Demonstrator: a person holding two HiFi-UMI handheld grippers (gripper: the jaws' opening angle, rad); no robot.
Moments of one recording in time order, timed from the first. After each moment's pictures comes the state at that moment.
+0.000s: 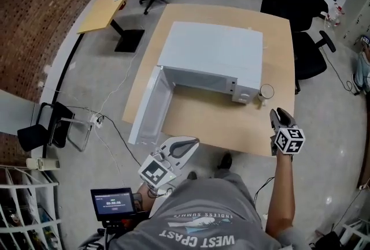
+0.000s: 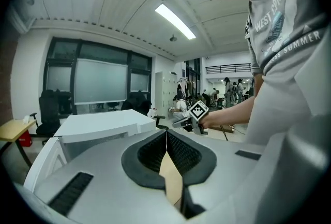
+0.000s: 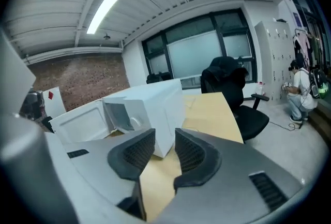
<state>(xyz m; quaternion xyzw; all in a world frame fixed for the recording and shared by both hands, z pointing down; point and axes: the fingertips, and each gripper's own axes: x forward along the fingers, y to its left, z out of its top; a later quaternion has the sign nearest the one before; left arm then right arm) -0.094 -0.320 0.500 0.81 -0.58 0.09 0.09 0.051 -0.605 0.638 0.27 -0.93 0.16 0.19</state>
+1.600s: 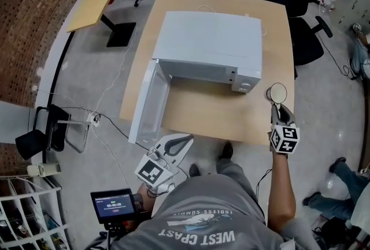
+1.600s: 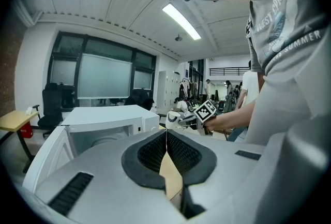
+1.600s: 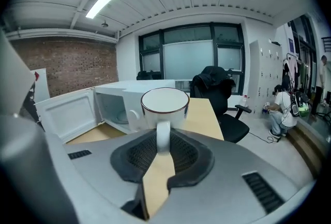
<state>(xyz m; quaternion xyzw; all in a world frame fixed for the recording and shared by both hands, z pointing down) -0.126 -0.290 0.518 0.80 -0.59 0.08 0.12 0.053 -0.572 0.638 0.34 -0.91 0.09 0.22</state>
